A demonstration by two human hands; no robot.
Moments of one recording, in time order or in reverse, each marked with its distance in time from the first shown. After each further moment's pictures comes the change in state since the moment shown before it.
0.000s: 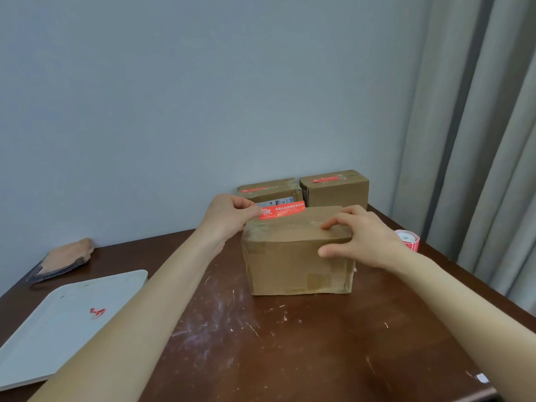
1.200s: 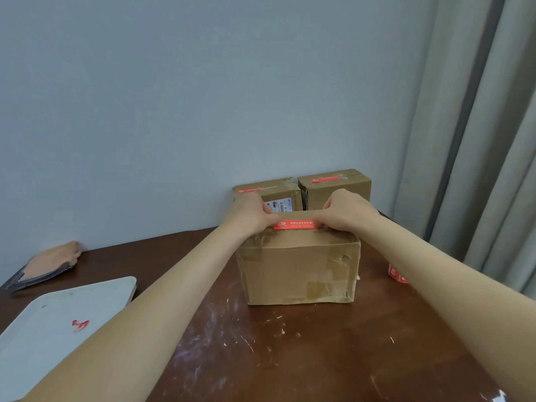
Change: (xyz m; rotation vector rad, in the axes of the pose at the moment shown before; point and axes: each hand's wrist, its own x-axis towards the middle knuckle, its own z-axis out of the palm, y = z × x) left_hand 0.055 -0.003 0.041 0.602 -0.132 0.072; right_hand 0.070 -0.027 -0.007 0.011 -0.043 0.269
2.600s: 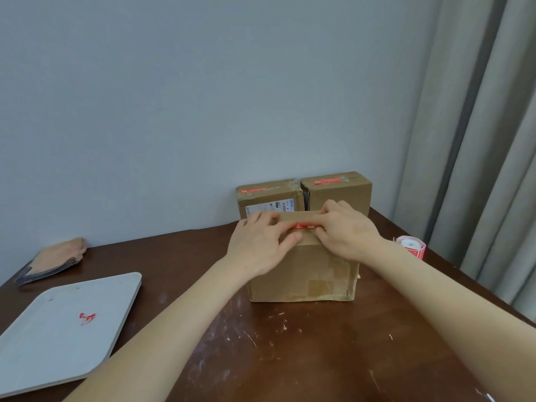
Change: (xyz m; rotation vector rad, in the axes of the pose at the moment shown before) left_hand -0.048 -0.012 0.025 0.449 0.072 0.329; right_hand -0.035 0.006 0.015 -0.360 0.058 -0.406
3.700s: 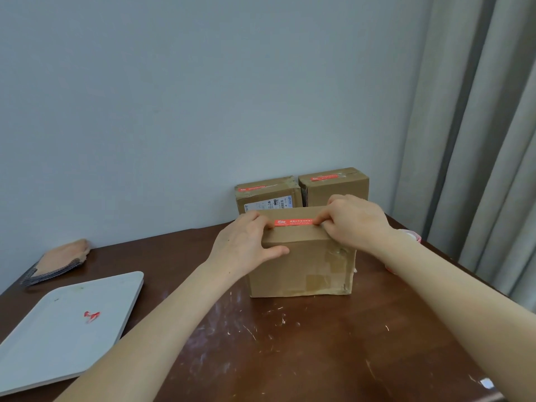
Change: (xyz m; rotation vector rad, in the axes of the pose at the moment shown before) left_hand -0.019 -0.011 -0.010 -0.105 0.095 -0.027; right_hand -0.008 0.008 -0.014 -0.021 0.040 0.073
